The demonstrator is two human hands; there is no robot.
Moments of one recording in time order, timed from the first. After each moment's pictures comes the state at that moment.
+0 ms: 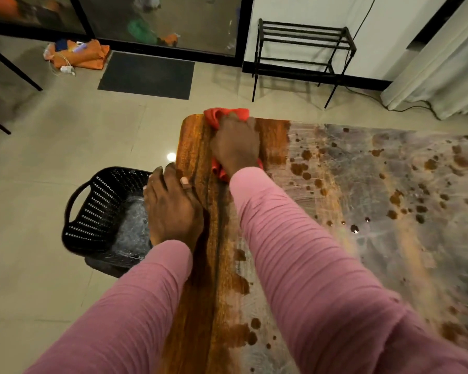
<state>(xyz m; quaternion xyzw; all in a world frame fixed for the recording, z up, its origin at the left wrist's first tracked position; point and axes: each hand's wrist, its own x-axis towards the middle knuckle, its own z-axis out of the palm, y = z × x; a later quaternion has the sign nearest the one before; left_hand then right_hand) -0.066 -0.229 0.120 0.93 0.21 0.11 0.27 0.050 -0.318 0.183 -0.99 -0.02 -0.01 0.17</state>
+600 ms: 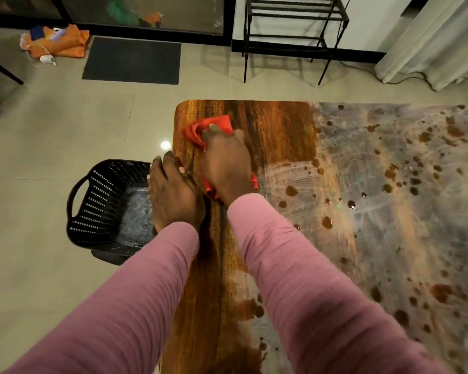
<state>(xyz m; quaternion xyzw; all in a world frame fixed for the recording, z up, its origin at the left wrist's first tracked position) -0.063 -0.229 0.120 0.92 0.20 0.11 0.33 0.000 -0.309 0.158 -0.97 -0.05 -0.06 0.21</state>
